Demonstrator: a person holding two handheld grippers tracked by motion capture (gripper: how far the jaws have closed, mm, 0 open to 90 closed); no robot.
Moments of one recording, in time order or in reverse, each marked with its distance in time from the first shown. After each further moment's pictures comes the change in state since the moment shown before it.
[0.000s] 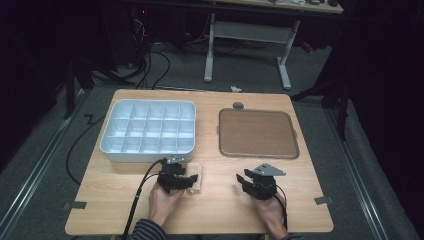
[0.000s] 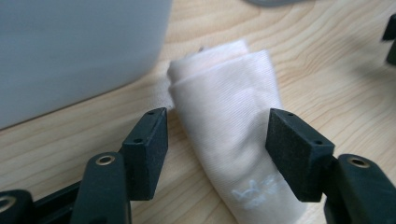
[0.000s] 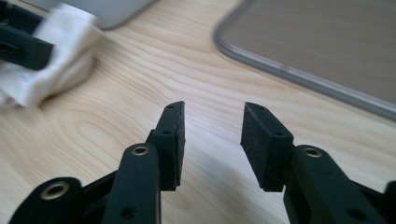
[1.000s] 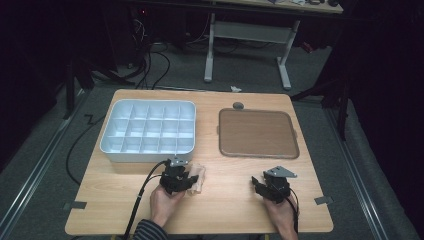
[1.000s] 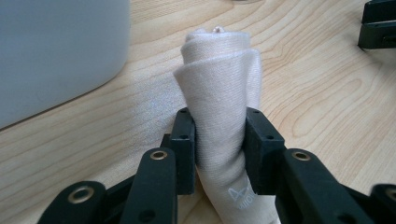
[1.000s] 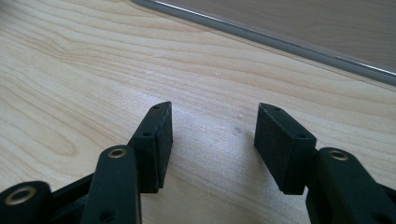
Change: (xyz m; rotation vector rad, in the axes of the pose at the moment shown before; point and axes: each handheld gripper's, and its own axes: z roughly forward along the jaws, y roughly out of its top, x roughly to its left) left arm -0.007 0.001 -0.004 -0.004 -0.045 0.058; right arm -0.032 -0.022 -0.007 0.073 -0.153 0.046
